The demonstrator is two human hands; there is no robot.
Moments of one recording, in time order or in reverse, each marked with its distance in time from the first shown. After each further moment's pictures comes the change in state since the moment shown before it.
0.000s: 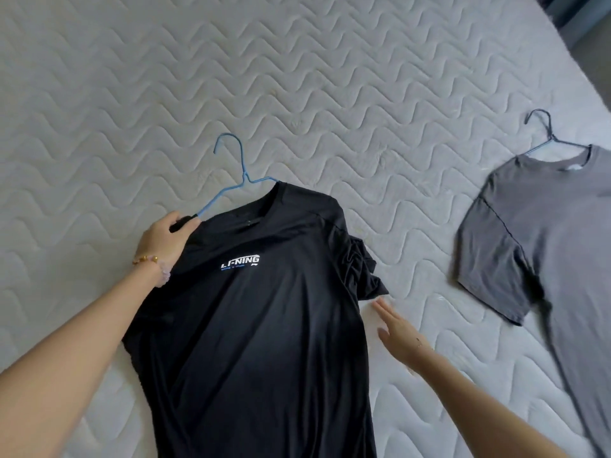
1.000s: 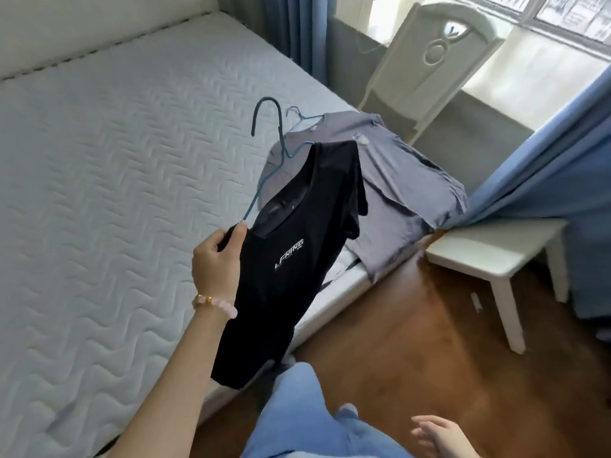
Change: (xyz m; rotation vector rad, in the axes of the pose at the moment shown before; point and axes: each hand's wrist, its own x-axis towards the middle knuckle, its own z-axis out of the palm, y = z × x) left_hand -0.615 0.209 0.045 -0.489 -0.123 0.472; right_hand -0.557 0.323 0.231 1.380 0.215 0.544
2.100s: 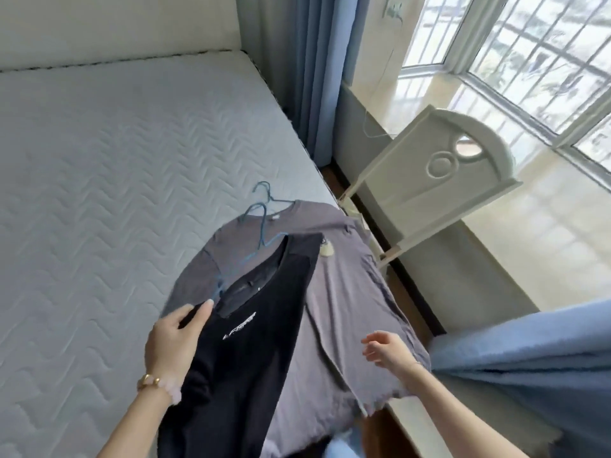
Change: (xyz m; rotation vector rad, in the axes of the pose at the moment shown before) left_hand 0.188 0.062 0.306 0.187 0.121 -0.268; right_hand 0.267 -0.566 -0.178 -0.546 -0.055 -0.367
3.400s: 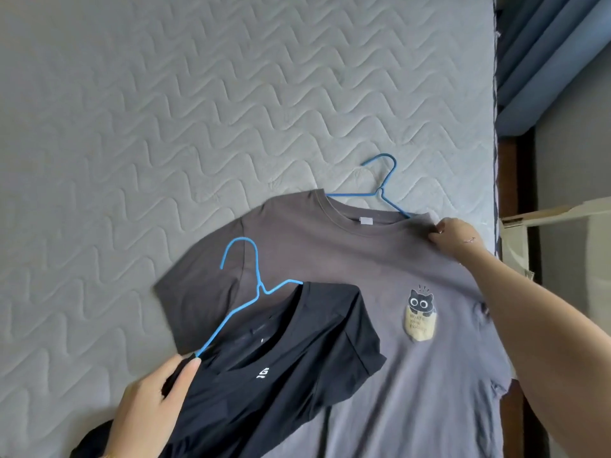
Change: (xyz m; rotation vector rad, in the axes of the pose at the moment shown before) left_hand 0.119 -0.054 0.159 0.297 0.197 -0.510; right_hand 0.505 -0.275 0.027 -0.995 -0.044 -0.421
